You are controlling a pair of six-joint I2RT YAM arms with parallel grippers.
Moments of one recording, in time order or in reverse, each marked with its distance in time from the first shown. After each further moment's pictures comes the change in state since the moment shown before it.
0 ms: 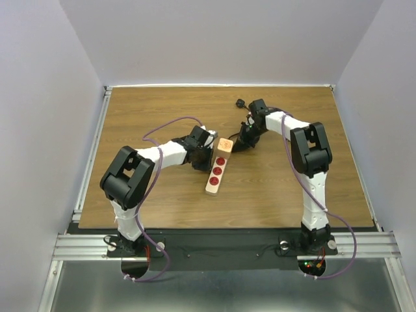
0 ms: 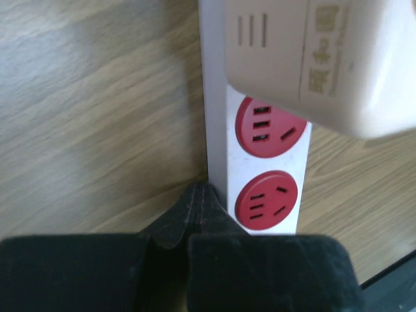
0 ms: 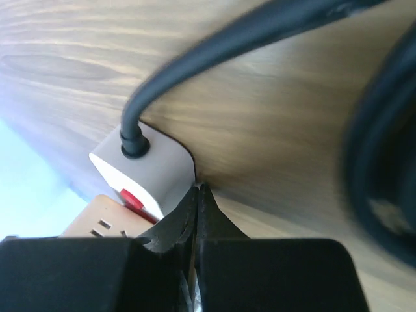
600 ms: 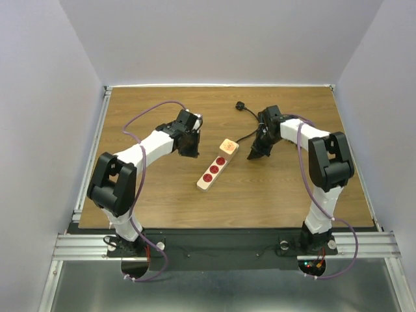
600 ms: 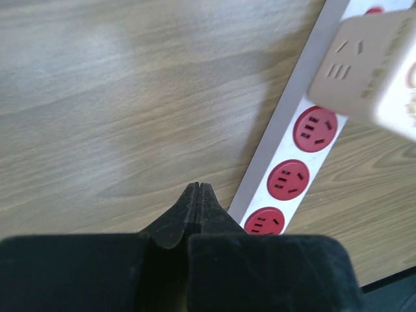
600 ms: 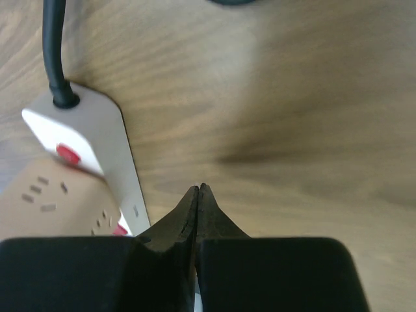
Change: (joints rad) left arm 0.111 -0.132 0.126 -0.226 -0.129 0.013; right arm -0.048 -0.297 -0.296 -0.023 0.214 0.108
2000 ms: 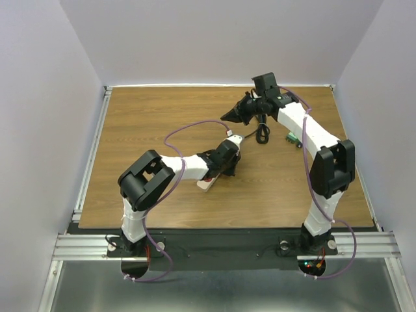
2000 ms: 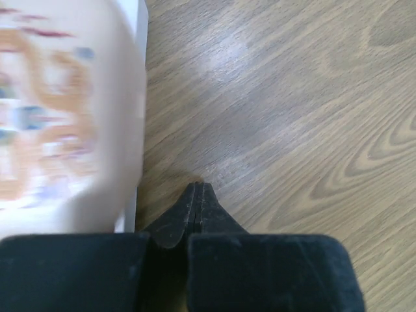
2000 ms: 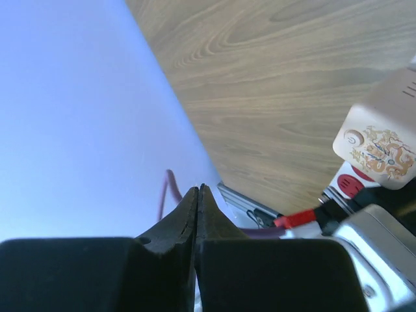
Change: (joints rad) left arm -0.380 0.270 -0.146 0.584 -0.143 -0.064; right arm 0.117 -0.014 0.417 0.062 -0.212 0.438
